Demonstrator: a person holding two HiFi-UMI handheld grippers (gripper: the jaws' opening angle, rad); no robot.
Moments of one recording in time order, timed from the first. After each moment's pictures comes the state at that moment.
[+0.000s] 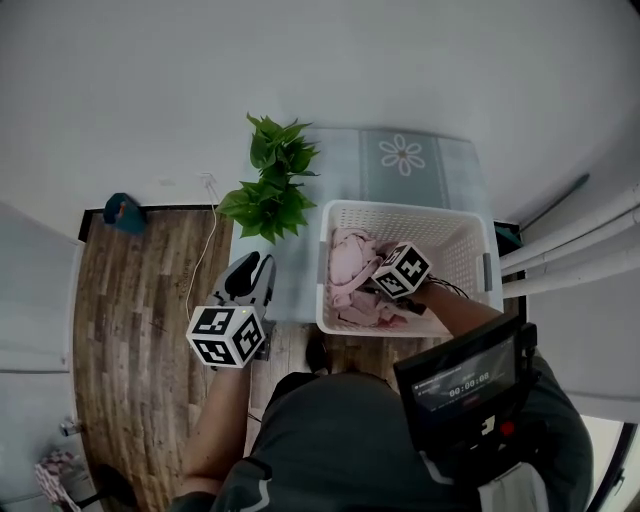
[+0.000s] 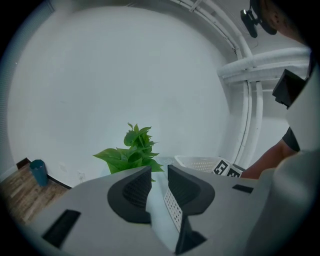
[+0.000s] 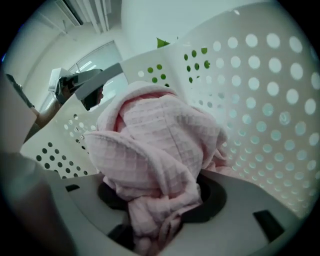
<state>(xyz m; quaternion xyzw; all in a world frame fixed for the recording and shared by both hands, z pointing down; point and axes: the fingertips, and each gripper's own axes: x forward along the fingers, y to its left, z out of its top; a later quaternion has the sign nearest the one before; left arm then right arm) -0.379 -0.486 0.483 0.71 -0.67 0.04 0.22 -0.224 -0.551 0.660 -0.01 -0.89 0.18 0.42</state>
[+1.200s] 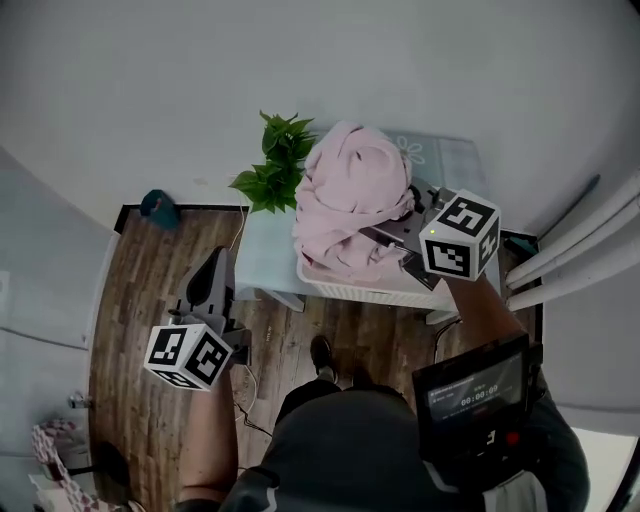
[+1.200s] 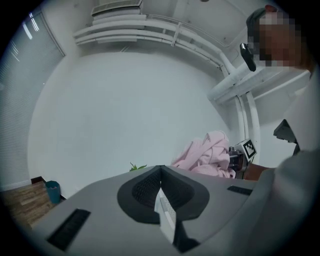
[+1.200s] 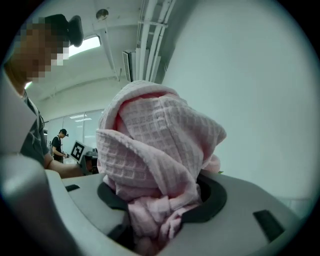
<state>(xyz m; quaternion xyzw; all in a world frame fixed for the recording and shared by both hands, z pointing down) -0.306 -0.355 0.329 0.66 -0.74 -0.04 0.08 -0.167 -0.501 0.317 -0.01 -1.00 0.07 0.05</state>
